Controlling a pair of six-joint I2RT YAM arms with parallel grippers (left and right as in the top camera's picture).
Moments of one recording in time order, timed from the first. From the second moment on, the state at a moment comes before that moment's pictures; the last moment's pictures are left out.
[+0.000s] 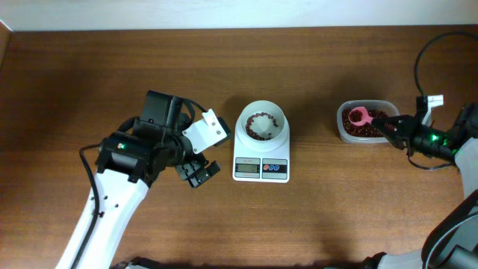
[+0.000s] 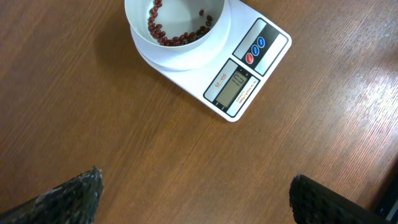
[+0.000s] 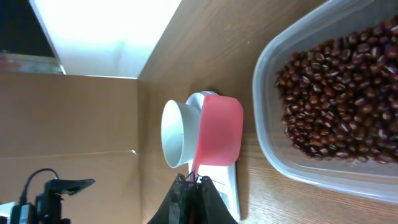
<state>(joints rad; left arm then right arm) -0.29 1.27 1.24 -1.07 0.28 0.68 -0.55 1.66 1.08 -0.73 -1.15 0.06</state>
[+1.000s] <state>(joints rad) -0.29 1.27 1.24 -1.07 0.28 0.68 -0.05 1.66 1.08 -0.12 -1.11 0.70</state>
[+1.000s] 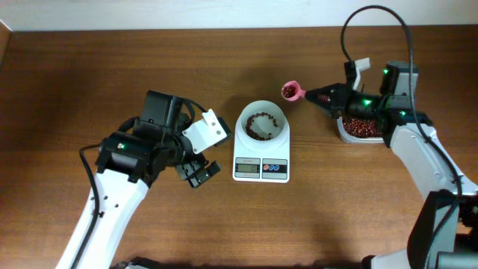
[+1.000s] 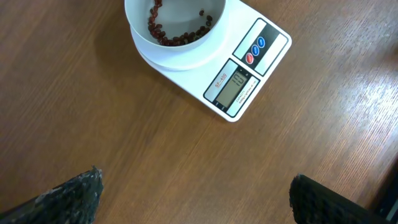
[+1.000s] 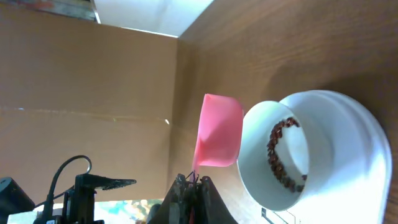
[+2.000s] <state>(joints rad) -0.29 1.27 1.24 -1.07 0.28 0.68 0.17 1.66 1.08 -0.23 -0.74 -0.02</state>
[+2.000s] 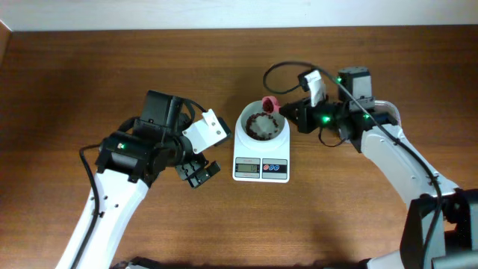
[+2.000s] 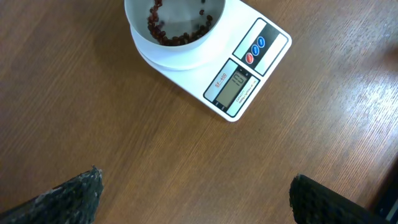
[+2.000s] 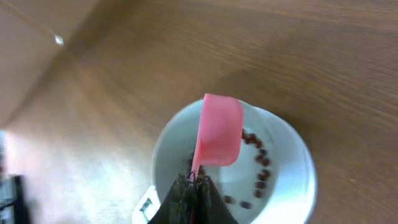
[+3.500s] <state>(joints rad) -0.29 1.27 1.24 -1.07 0.28 0.68 0.27 1.56 1.08 -0.36 -0.50 -0.27</state>
